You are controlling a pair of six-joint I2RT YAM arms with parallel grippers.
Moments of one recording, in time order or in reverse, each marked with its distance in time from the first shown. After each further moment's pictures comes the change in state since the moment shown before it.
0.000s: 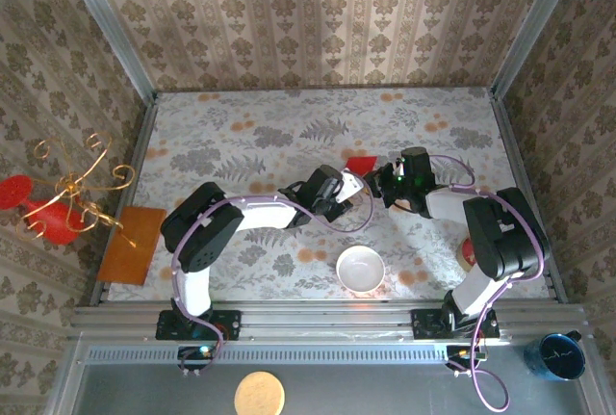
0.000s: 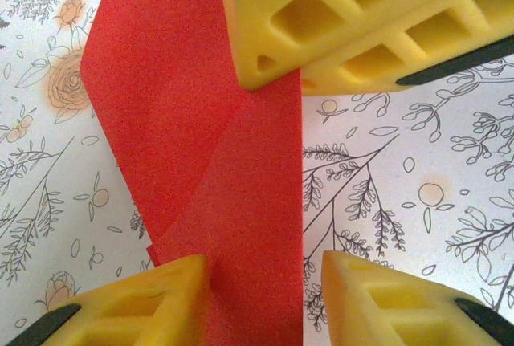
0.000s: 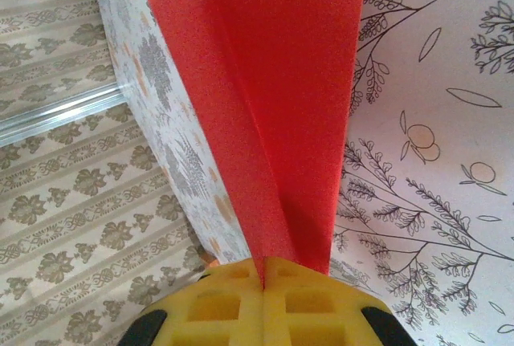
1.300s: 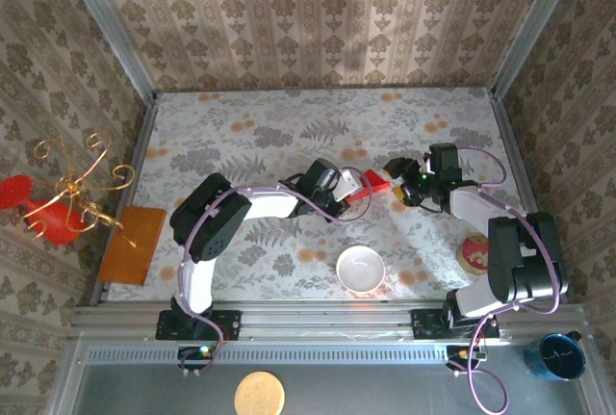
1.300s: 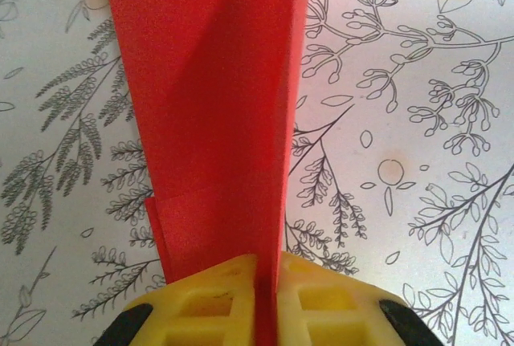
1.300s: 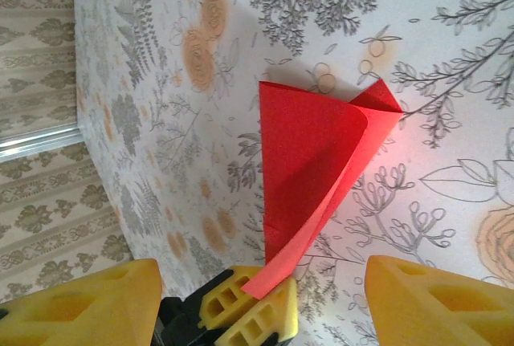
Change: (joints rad) left arm 0.076 0.093 0.089 -0.119 0.276 -0.029; right arm -0.169 -0.171 0.021 -0.344 0.062 -0.305
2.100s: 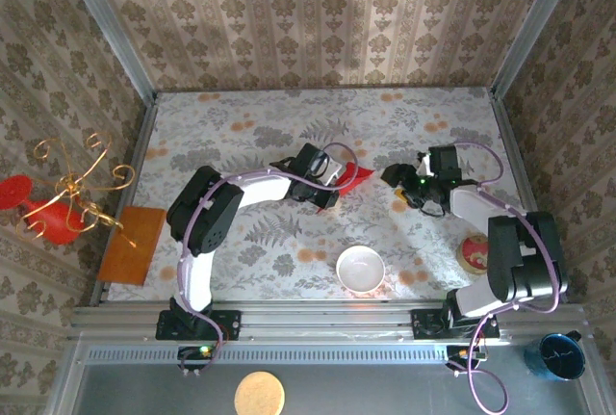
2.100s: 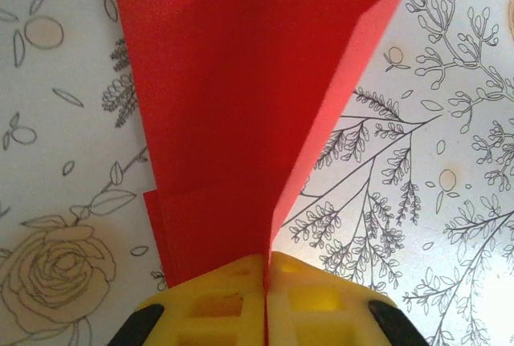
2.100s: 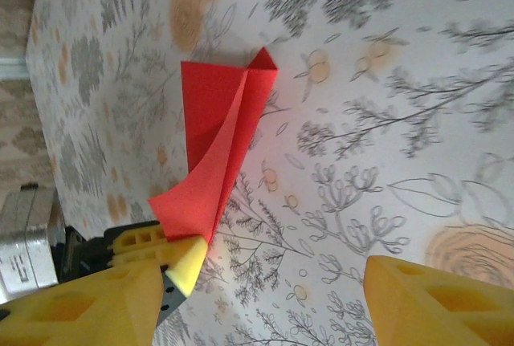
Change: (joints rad) left arm 0.100 0.014 0.110 -0.252 0.112 -0.358; right arm 0.023 0.020 0.023 -0.073 -0.016 -0.304
